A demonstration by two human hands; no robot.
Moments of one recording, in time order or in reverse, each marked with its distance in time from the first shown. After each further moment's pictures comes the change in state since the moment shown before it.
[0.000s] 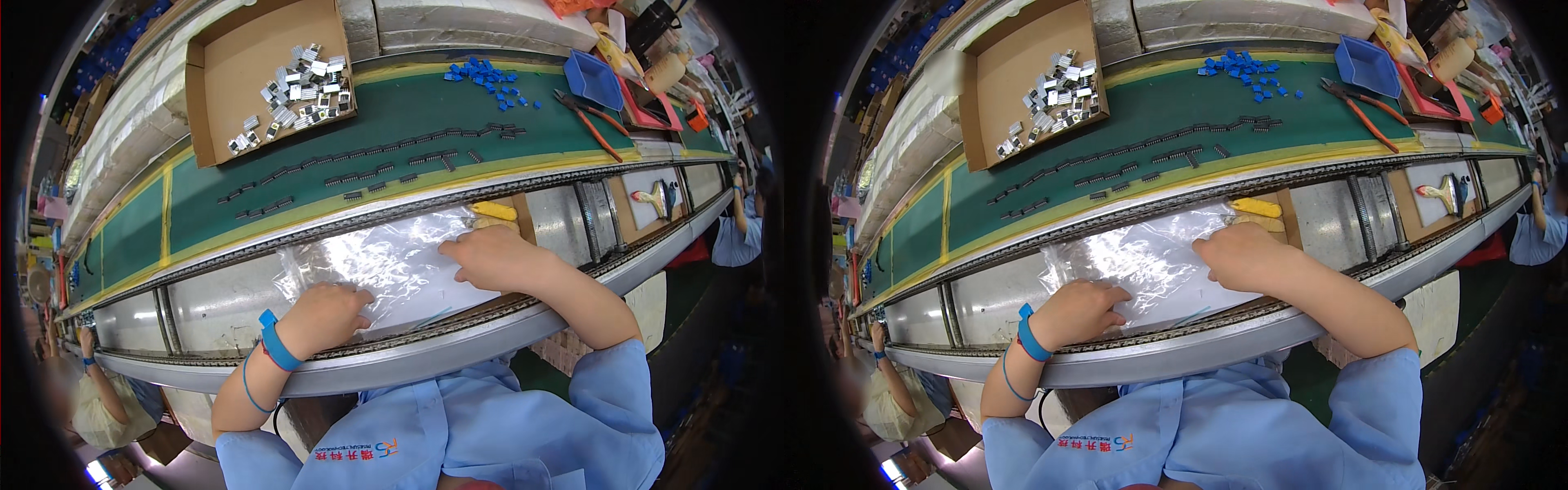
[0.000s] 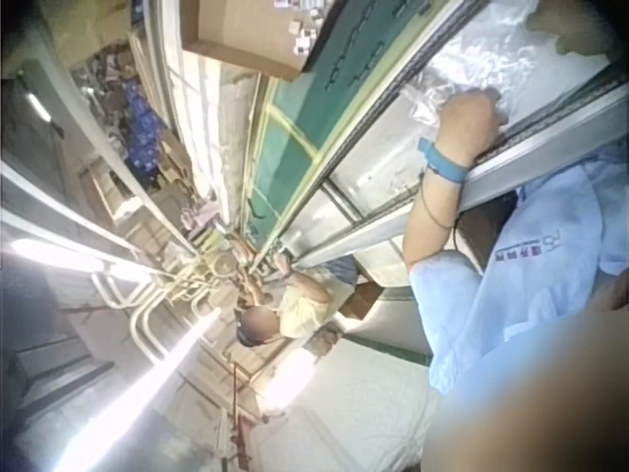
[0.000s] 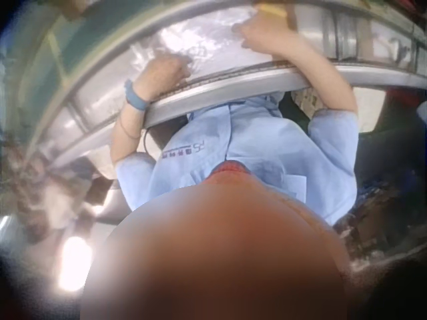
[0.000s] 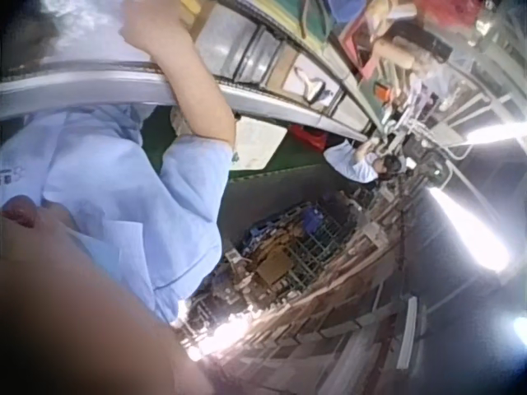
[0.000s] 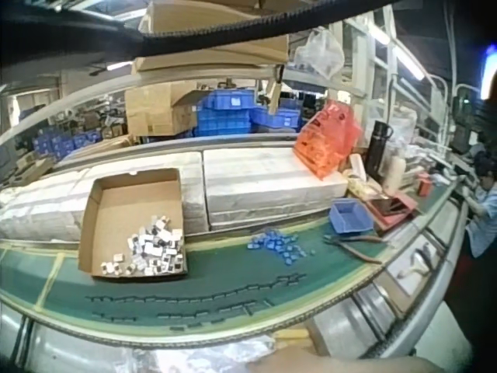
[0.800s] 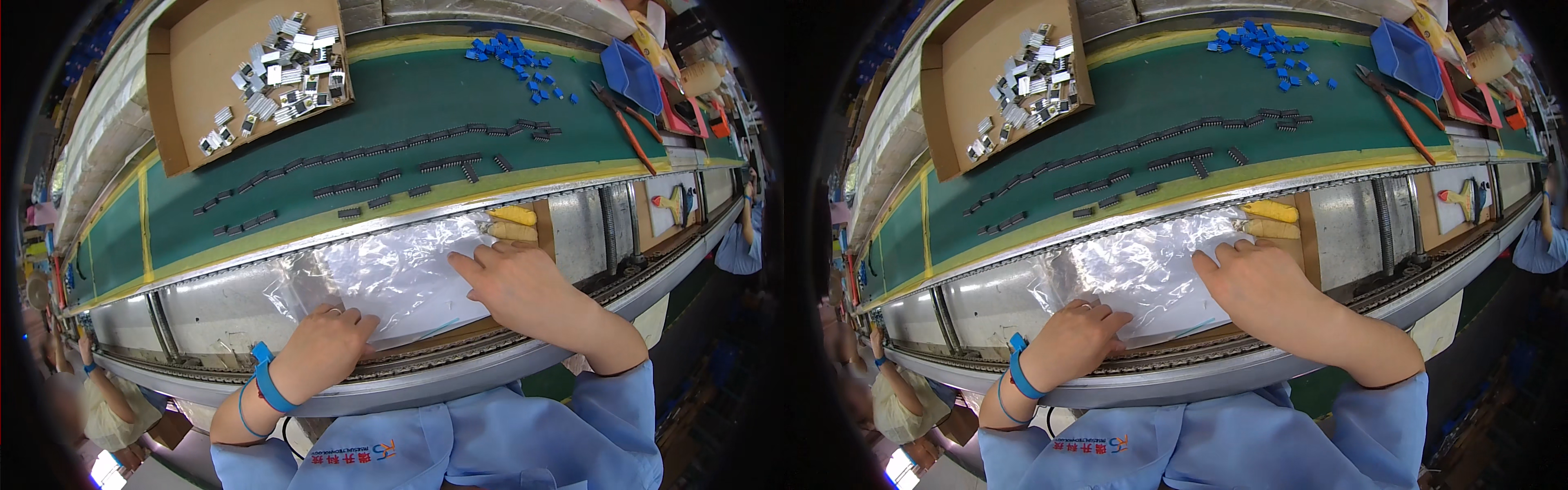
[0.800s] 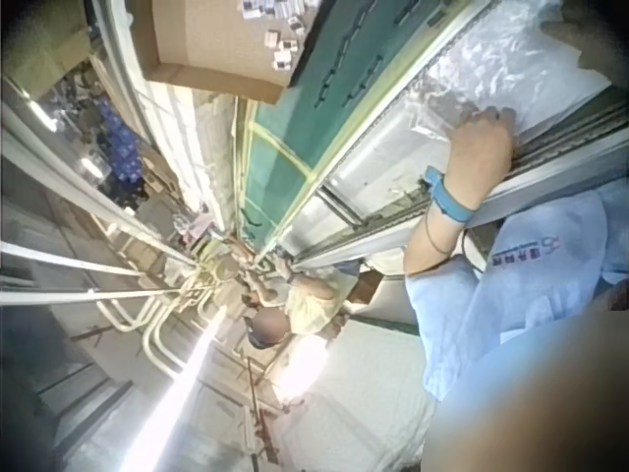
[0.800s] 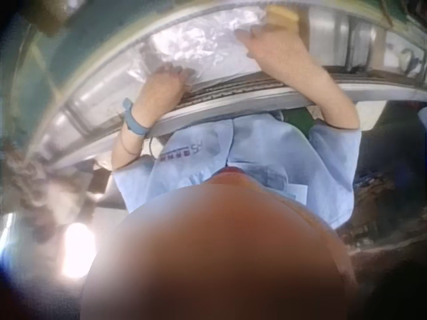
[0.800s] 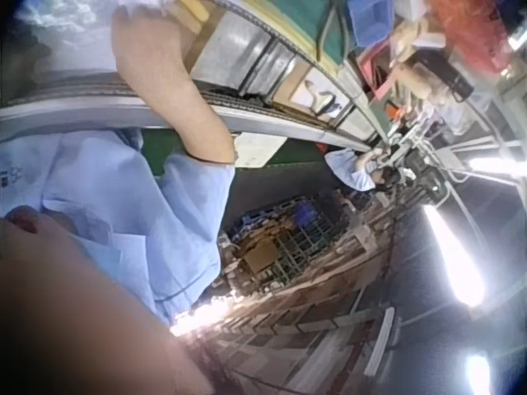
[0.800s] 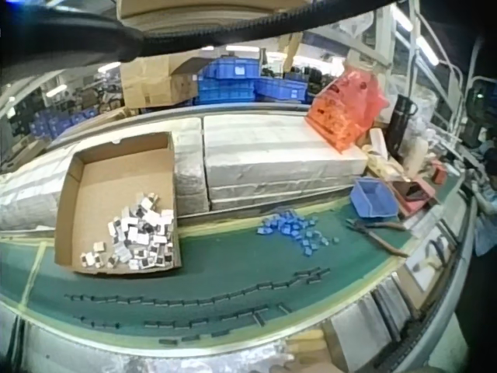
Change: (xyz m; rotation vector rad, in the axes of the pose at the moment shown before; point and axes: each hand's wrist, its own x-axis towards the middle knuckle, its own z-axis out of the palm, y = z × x) left_hand -0.004 0.008 -0.005 0.009 -0.017 0.021; right_hand -0.012 -0.011 -0.016 -0.107 0.173 -0.052
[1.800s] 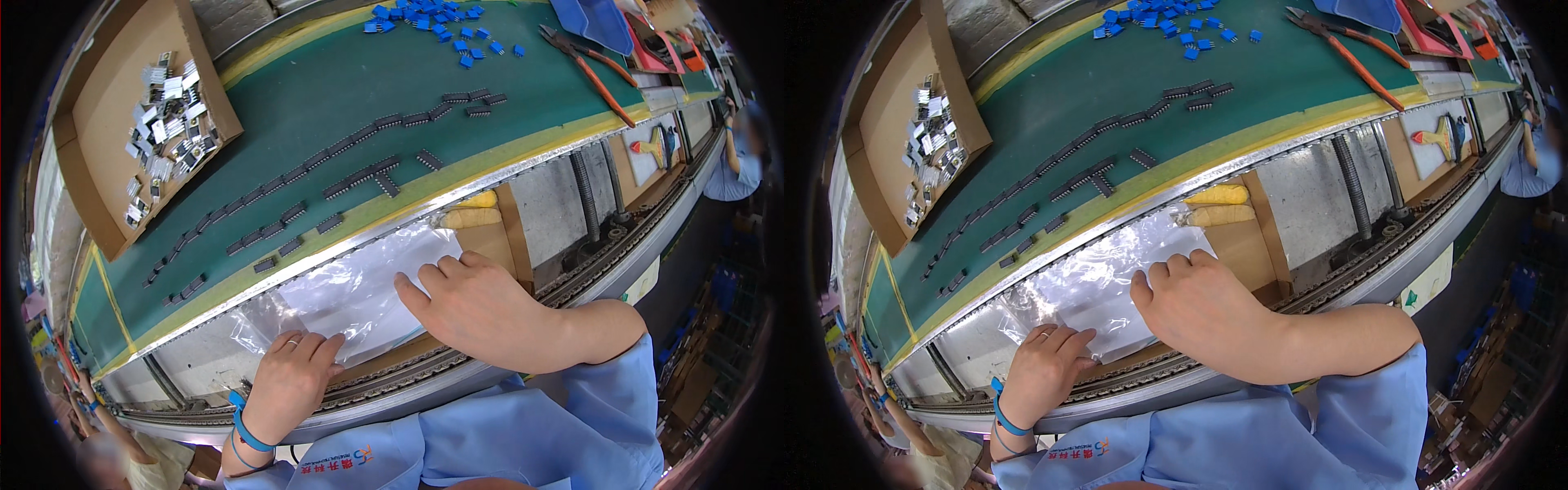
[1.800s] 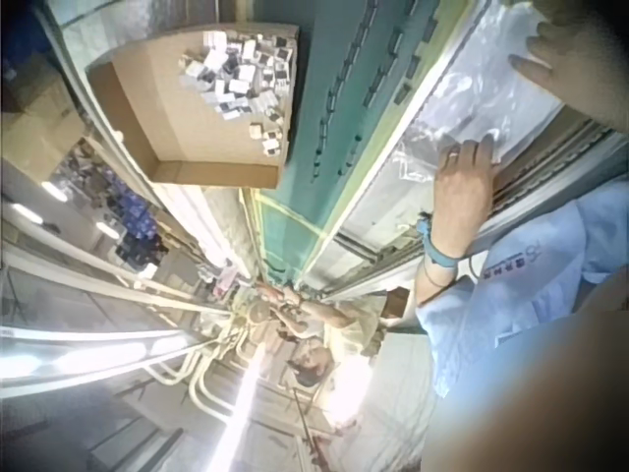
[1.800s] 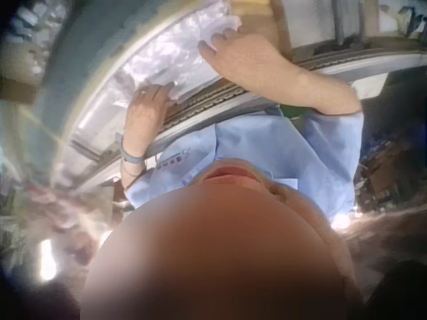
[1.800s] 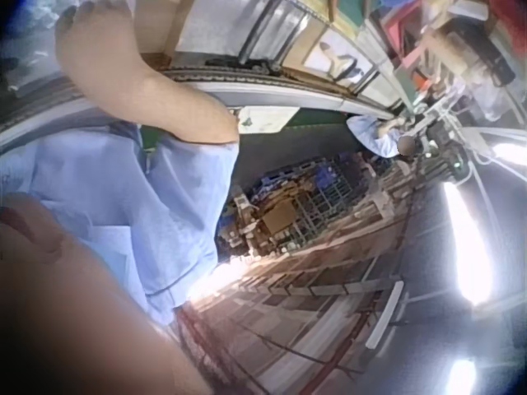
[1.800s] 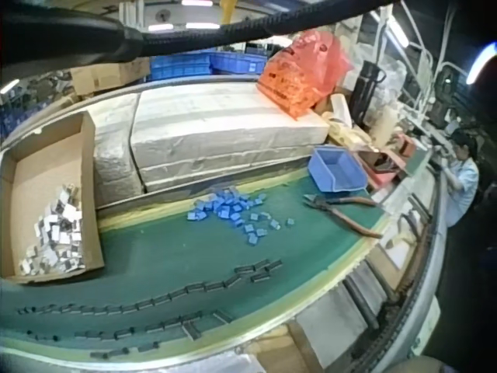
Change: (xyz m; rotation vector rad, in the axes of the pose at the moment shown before) left_hand 0.010 0.004 -0.022 -0.097 0.041 0.028; right_hand -0.003 -0.006 -0.002 -0.075 0.029 -0.007
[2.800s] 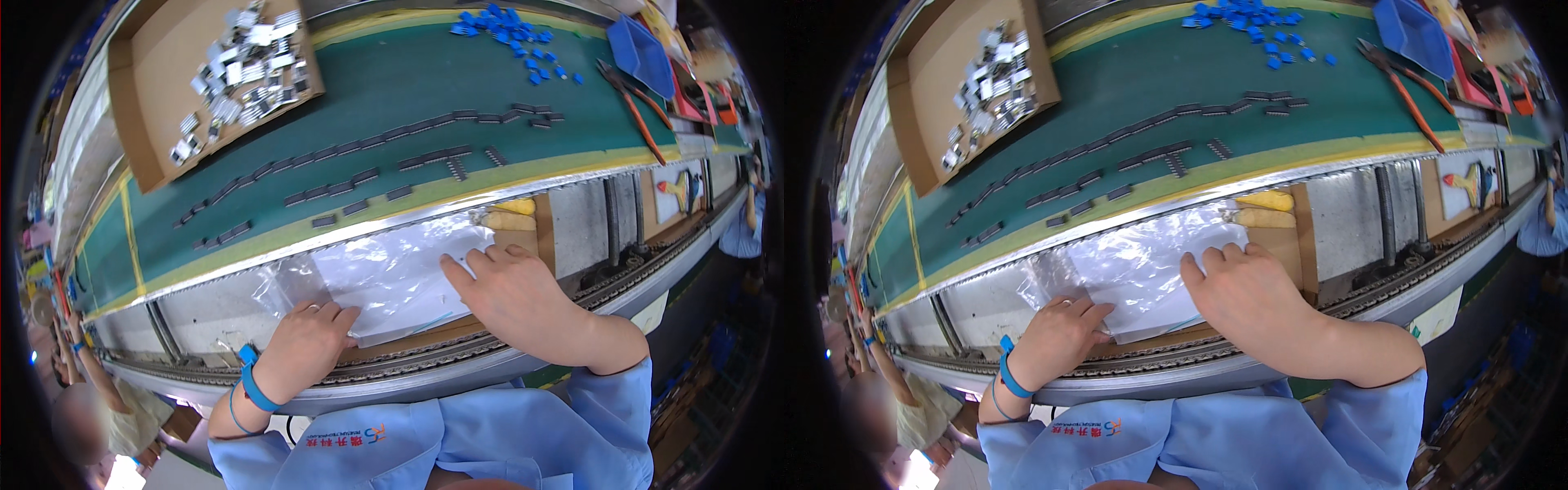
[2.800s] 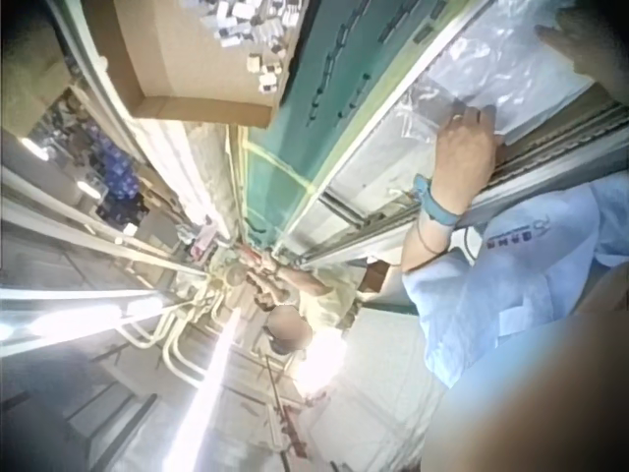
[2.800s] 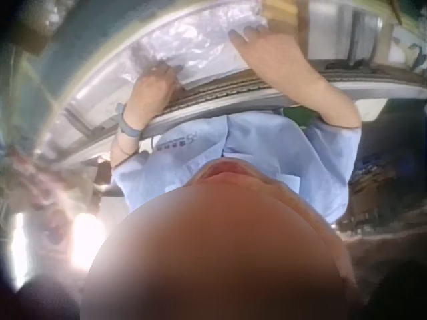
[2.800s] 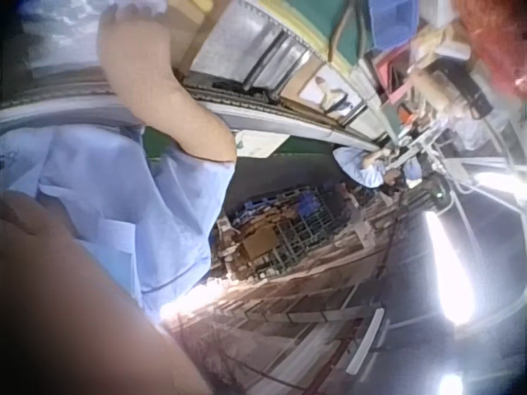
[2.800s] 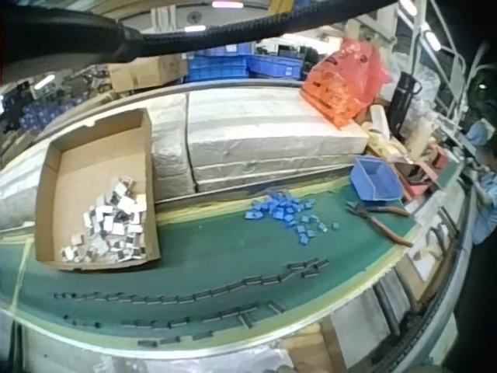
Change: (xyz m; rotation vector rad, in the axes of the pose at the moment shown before) left_hand -0.005 -0.012 0.011 0.056 -0.076 -0.095; right_hand -0.002 0.006 -0.002 -0.002 -0.032 -0.006
